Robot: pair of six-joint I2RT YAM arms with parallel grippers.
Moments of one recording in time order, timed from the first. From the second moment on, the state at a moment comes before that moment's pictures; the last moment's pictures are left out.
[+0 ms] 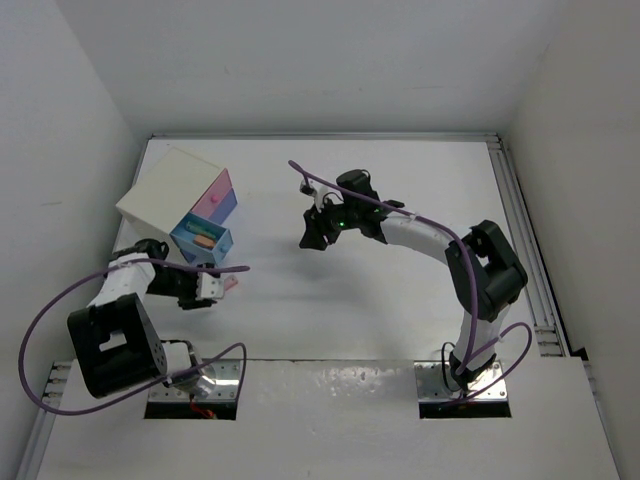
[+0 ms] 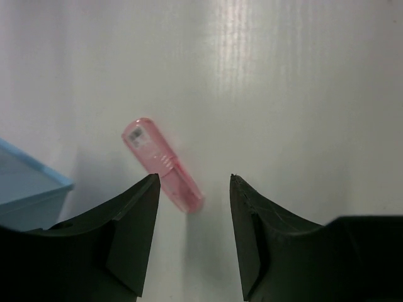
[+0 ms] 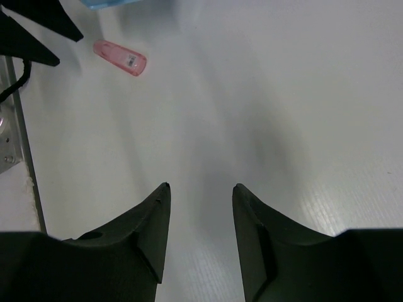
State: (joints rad) left arm 0.38 1.27 0.68 -1.03 0.79 2.06; right arm 0.61 1.83 1.17 -0.01 -0.62 -0.09
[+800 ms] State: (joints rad) left arm 0.35 1.40 0.63 -0.83 0.66 2.06; right arm 0.61 1.82 1.17 -0.02 -0.61 -0.10
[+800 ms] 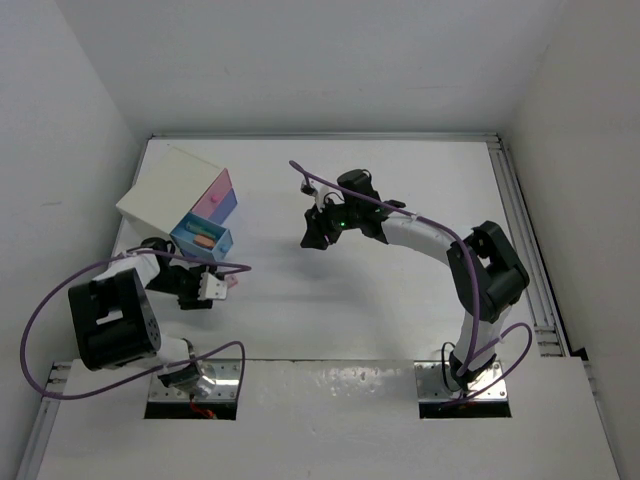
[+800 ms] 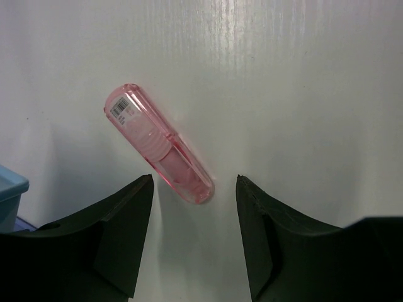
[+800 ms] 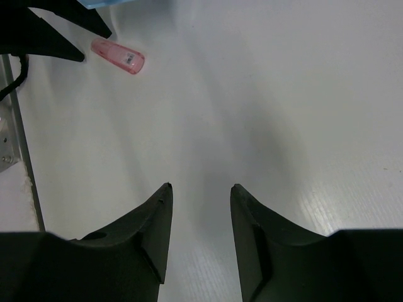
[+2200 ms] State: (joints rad) left arm 0.27 1.48 0.70 -0.89 0.58 2.06; right arm 0.60 1.81 1.16 -0.03 -0.60 -0.08
